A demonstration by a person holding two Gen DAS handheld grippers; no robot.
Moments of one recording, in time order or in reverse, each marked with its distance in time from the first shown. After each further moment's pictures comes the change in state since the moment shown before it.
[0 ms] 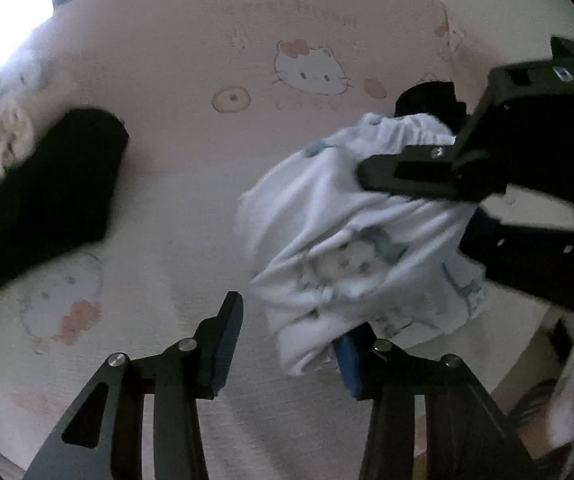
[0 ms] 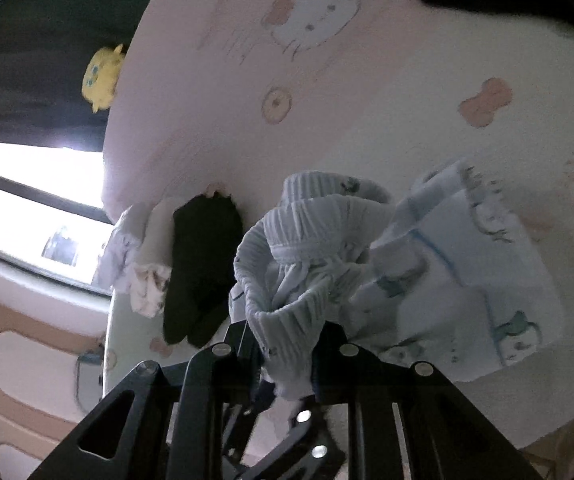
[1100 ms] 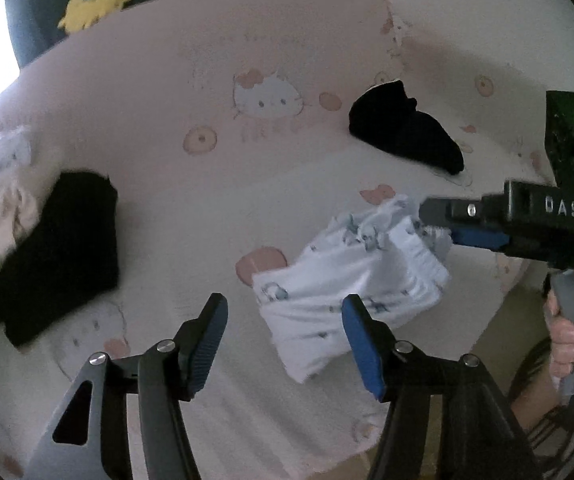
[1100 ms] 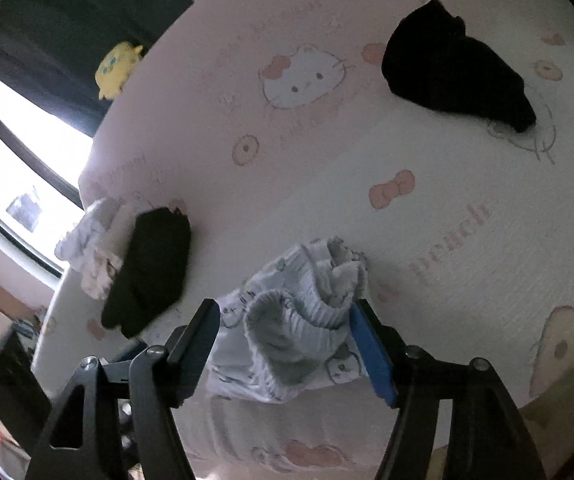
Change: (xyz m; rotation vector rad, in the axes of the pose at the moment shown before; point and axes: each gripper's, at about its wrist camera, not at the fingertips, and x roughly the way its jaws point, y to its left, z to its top) left arm -0.043 -0.009 0.009 0.148 -0.042 -0.081; right arm -0.067 -0.029 0.001 -0.286 -0.124 -0.180
